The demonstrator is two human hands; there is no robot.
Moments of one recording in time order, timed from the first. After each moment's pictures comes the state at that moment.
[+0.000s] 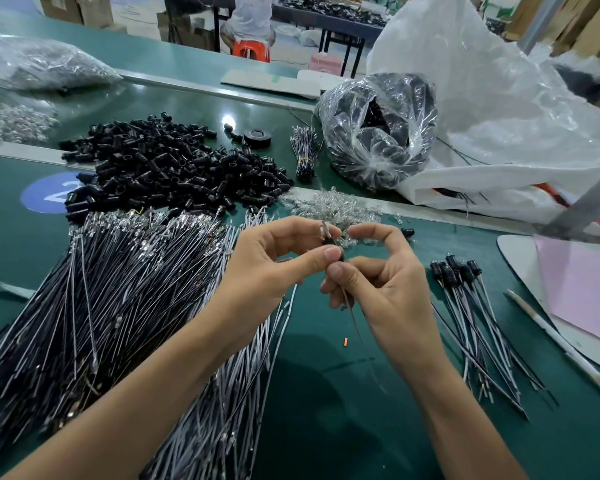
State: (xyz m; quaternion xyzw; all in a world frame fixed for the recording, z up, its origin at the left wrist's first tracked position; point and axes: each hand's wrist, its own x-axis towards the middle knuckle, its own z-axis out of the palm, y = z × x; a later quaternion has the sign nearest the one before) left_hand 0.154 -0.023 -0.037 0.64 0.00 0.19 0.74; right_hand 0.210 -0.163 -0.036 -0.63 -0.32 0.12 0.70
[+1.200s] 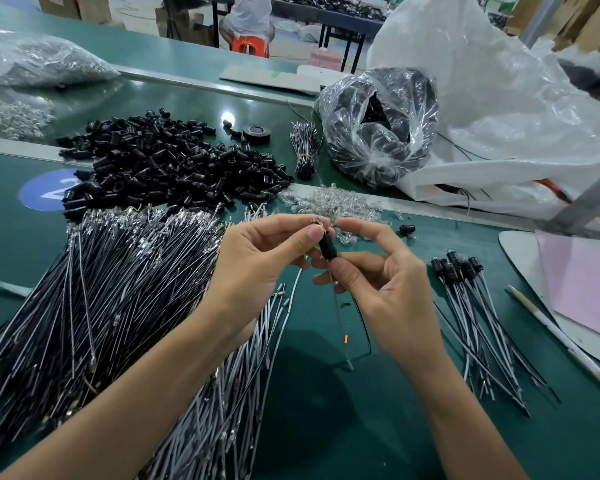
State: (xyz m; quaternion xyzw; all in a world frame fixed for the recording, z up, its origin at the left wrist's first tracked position) left_hand 0.160 -0.020 -0.045 0.56 0.04 0.23 0.80; right_hand 0.210 -0.164 -0.037 -0.70 -0.32 0.07 0.64
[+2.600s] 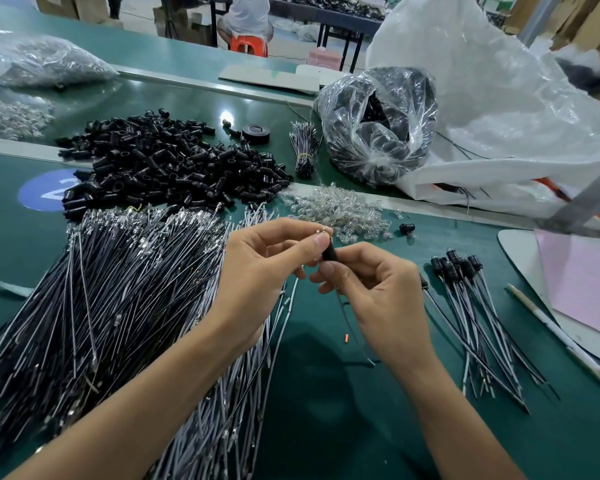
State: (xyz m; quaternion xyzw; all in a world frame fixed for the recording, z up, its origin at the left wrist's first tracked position) left_hand 0.155 -0.028 -0.045 0.57 0.04 0.24 0.78; right_hand 0.207 -0.158 -0.045 -0.71 -0.30 0.04 0.64
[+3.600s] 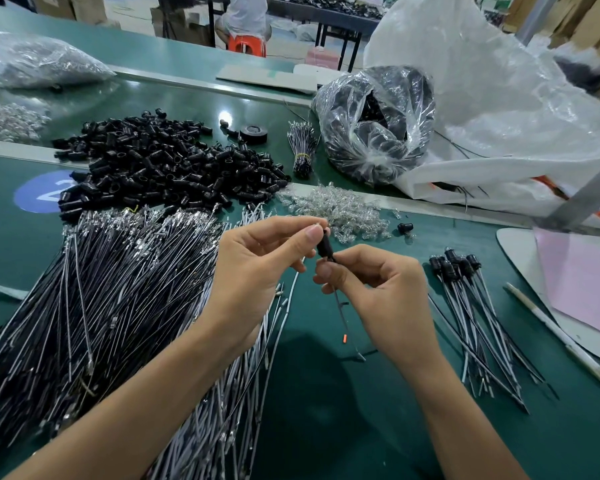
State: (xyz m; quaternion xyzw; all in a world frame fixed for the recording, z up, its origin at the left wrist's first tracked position) left_hand 0.156 -0.030 -0.042 0.54 0.04 0.26 0.80; right_hand 0.212 -0.165 -0.042 -0.75 -0.31 0.01 0.59
